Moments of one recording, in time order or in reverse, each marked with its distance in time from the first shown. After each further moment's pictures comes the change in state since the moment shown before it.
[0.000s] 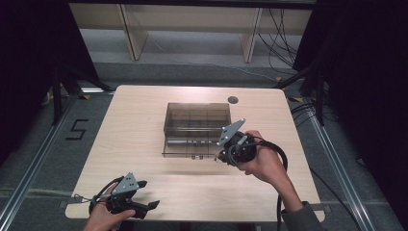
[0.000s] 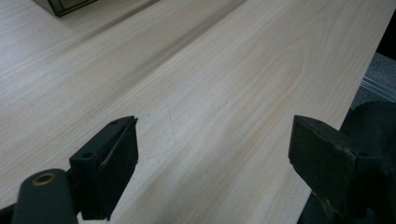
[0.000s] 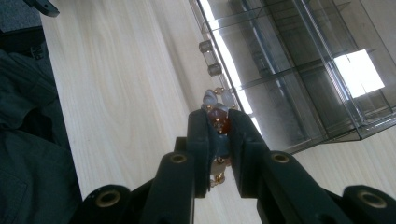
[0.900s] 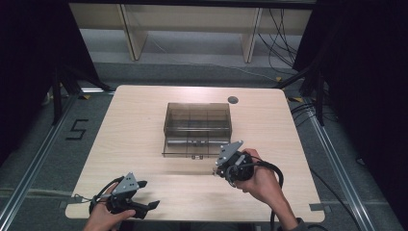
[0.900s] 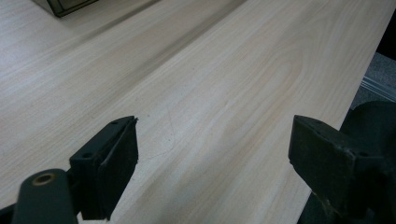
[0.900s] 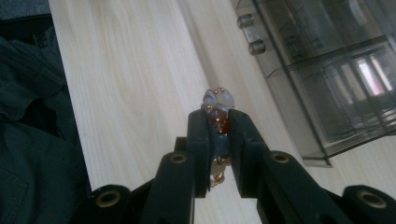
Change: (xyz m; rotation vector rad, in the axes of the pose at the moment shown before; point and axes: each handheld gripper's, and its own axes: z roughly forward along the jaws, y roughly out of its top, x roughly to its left) left arm 0.000 0.000 0.000 0.004 0.000 0.003; right arm 0.032 -0.023 0.023 -0.010 -0.005 -0.002
